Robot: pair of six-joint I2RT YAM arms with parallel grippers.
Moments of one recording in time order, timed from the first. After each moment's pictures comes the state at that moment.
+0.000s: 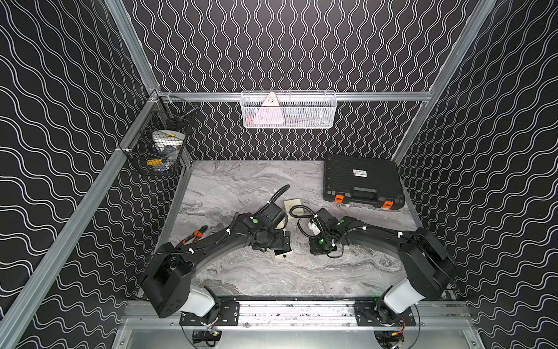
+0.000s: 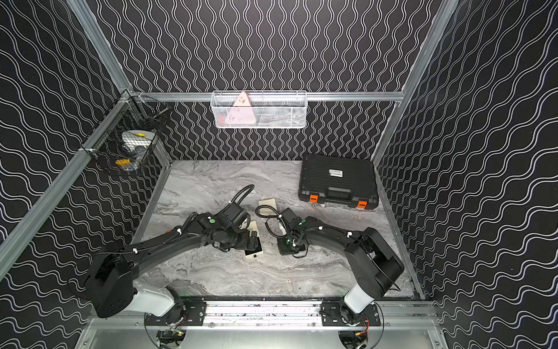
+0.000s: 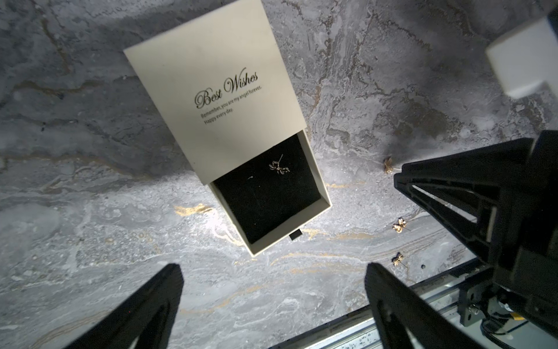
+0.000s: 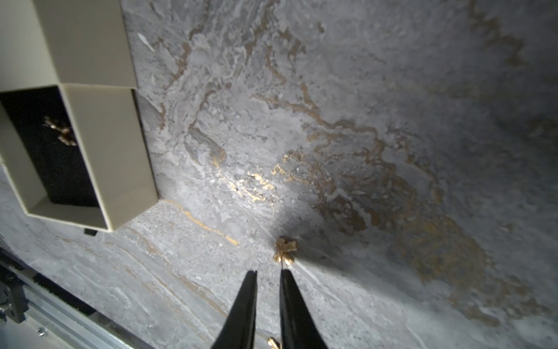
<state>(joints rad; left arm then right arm) -0.68 1.45 1.01 -0.76 0.08 -0.68 0.71 1.62 0.91 -0.59 -0.18 0.48</state>
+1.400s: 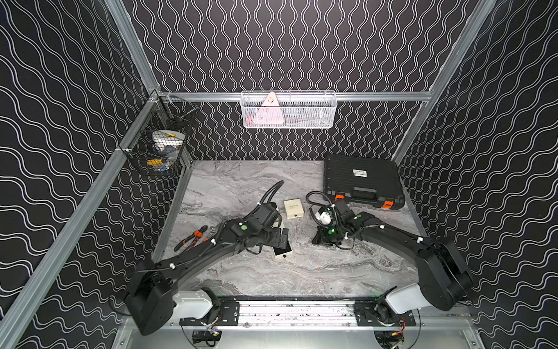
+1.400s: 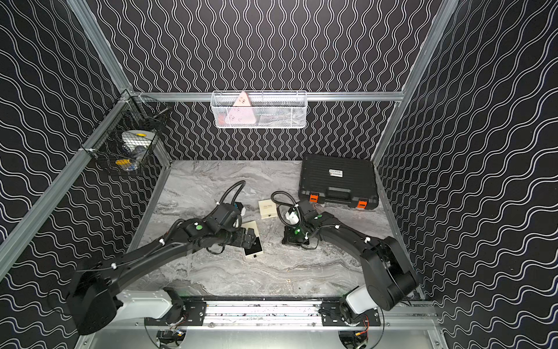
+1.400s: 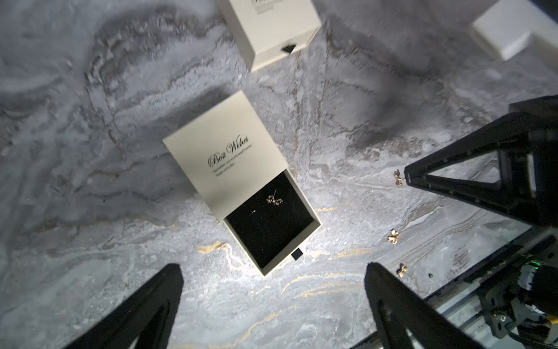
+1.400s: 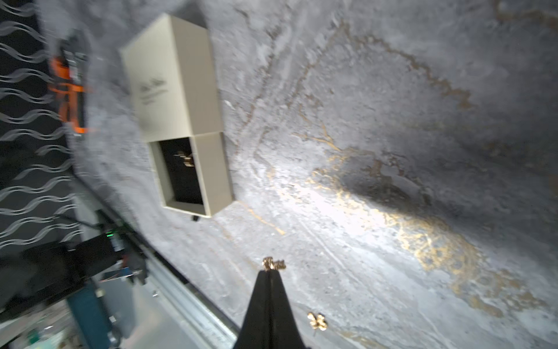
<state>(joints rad) -0.69 1.24 0.90 -0.60 -0.02 -0.48 0.54 1.46 0.88 -0.52 -0.49 0.53</state>
